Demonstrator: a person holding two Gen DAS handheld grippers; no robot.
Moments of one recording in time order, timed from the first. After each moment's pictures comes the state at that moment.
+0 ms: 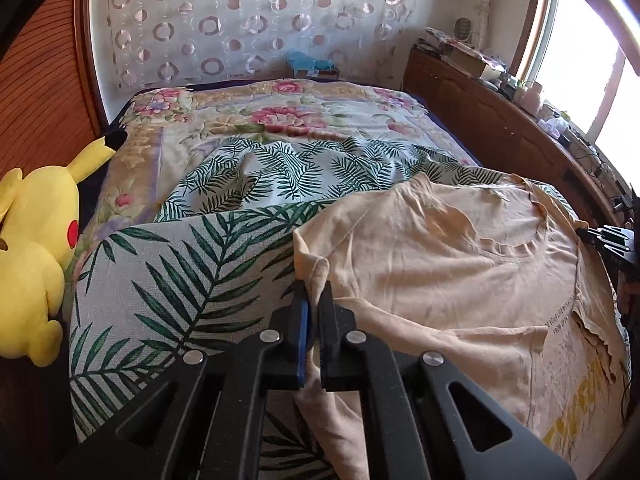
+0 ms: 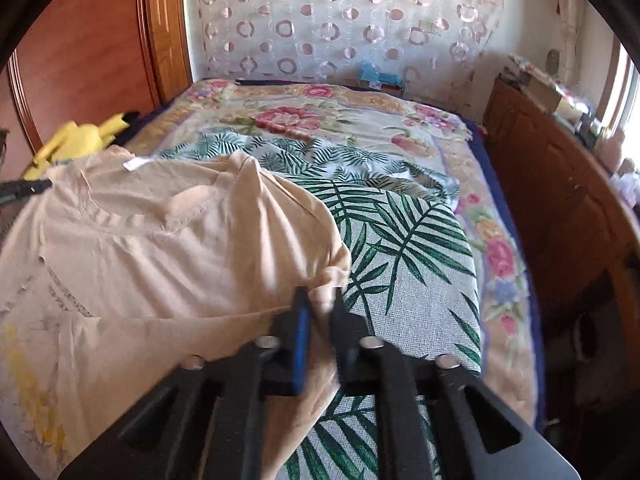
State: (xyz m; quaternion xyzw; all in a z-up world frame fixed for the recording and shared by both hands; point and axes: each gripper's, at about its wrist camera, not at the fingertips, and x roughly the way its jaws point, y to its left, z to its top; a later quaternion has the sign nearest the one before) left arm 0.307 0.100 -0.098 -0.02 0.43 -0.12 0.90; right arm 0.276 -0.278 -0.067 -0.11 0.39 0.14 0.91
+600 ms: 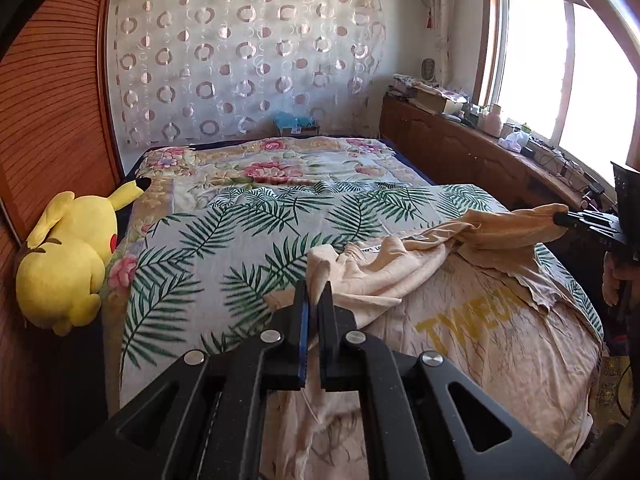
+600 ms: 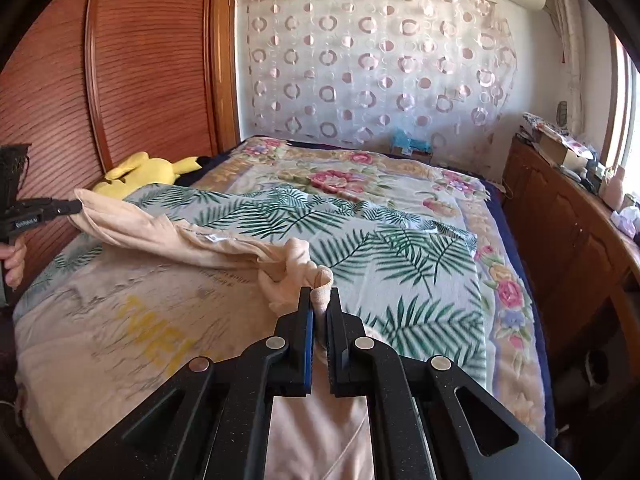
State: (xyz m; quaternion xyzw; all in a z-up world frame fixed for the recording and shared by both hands) left arm 0.100 0.084 -0.027 0.00 0.32 -0.13 0.94; right arm 0.080 -0.300 -0.023 -0.07 0.27 0.20 0.94
